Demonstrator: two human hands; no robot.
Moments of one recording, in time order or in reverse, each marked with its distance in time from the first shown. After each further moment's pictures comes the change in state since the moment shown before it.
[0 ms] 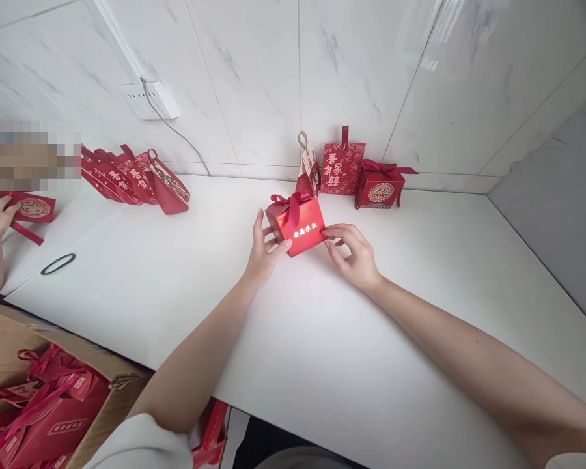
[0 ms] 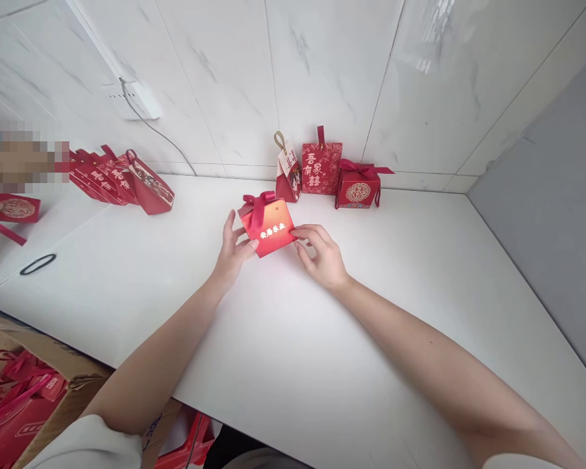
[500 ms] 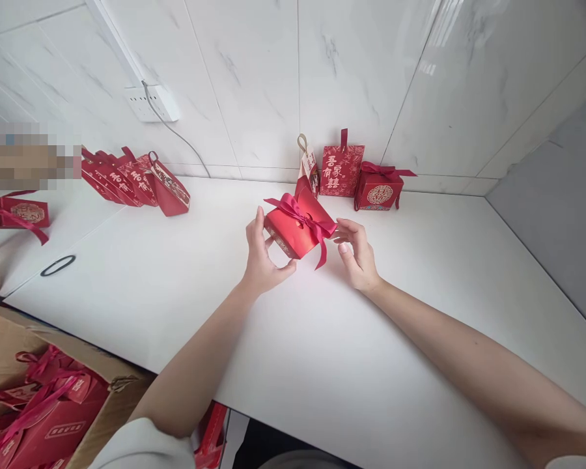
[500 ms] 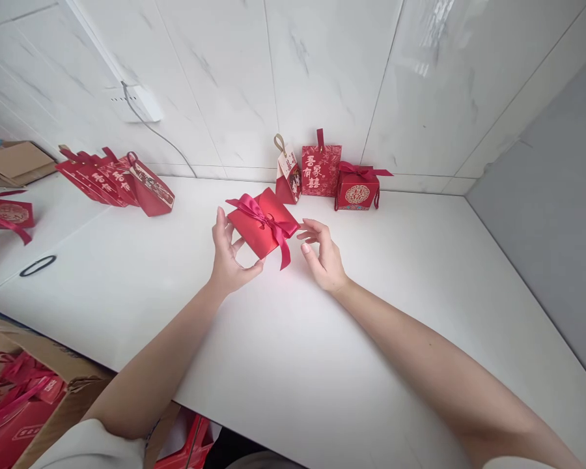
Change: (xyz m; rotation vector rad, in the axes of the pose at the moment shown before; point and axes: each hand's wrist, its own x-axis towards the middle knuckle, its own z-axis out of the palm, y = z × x) left_hand -0.003 -0.001 -0.001 0.454 0.002 0.719; right_hand -0.002 0.001 -0.004 0.227 -0.018 0.109
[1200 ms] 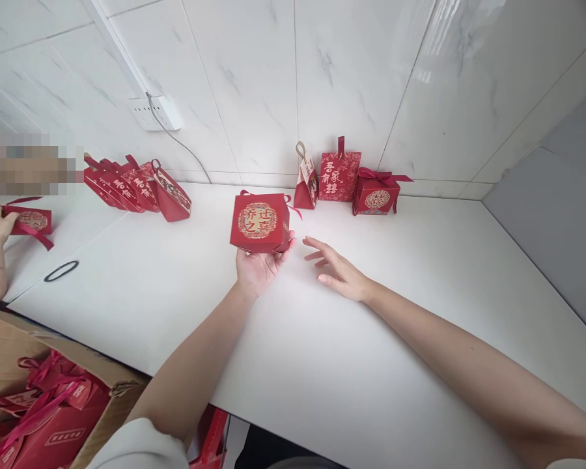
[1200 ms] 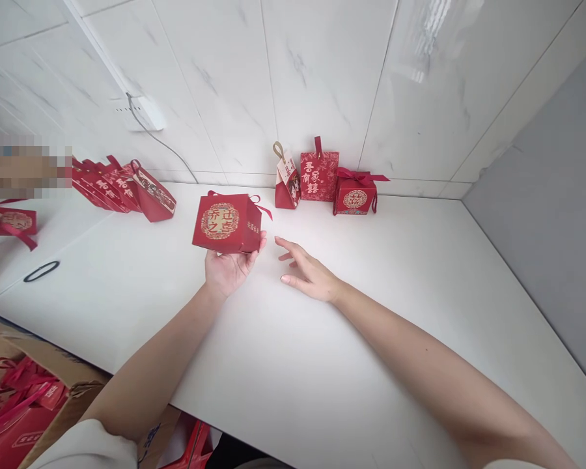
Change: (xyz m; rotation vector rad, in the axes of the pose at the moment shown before) left_hand 0.009 0.006 -0.007 -1.134 -0.023 -0.862; right_hand -0.002 0.002 0.000 0.084 -0.559 0.031
